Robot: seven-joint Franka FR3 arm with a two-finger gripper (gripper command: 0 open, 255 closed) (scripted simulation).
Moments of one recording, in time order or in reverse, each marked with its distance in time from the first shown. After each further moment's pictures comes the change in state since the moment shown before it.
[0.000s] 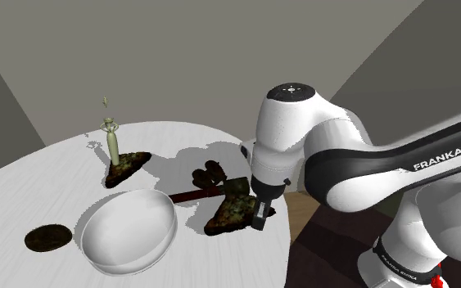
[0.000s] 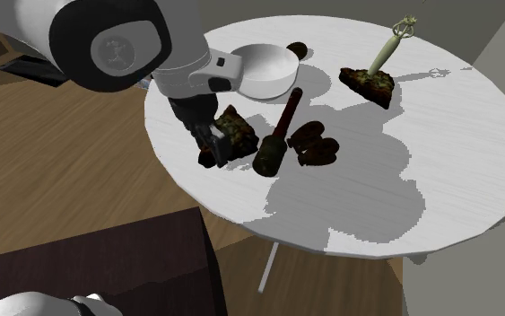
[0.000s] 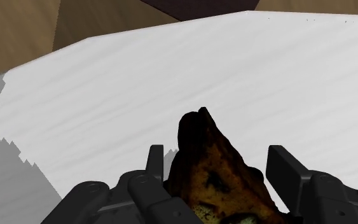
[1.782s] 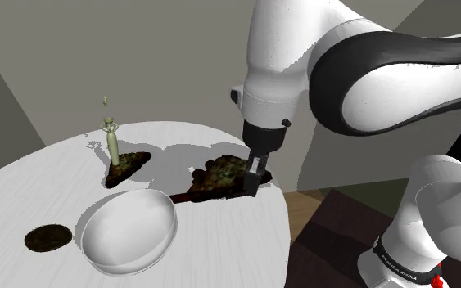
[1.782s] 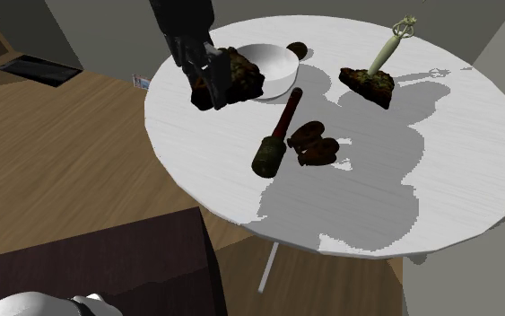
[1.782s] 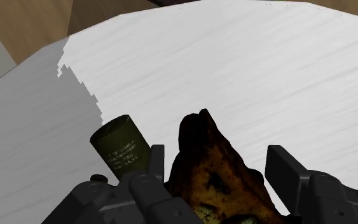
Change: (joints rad) arm -0.011 -0.044 -0.035 0.305 -0.028 -0.346 0.003
